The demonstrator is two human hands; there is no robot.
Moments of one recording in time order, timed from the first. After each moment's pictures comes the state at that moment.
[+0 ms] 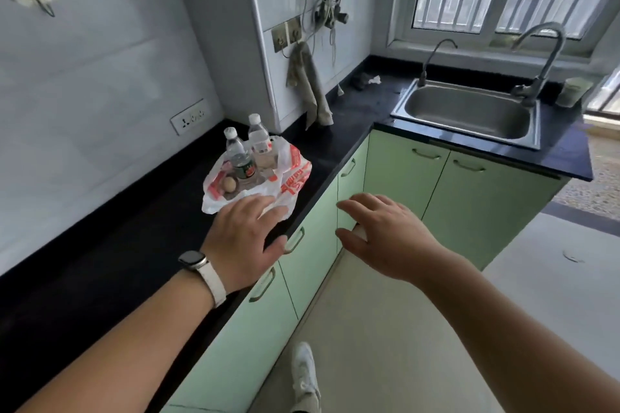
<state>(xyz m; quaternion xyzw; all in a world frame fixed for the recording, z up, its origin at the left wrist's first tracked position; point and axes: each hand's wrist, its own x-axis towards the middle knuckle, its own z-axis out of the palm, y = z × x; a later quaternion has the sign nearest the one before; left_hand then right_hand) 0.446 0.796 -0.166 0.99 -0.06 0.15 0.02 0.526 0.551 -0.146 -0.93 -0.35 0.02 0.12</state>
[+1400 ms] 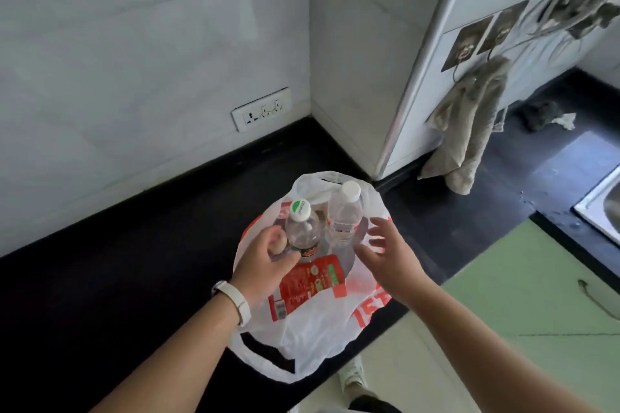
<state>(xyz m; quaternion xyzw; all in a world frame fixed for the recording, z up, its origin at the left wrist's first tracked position) 0.694 1.019 -0.300 0.75 0.40 0.03 0.53 0.865 0.841 -0.272 -0.85 -0.21 0.32 0.37</state>
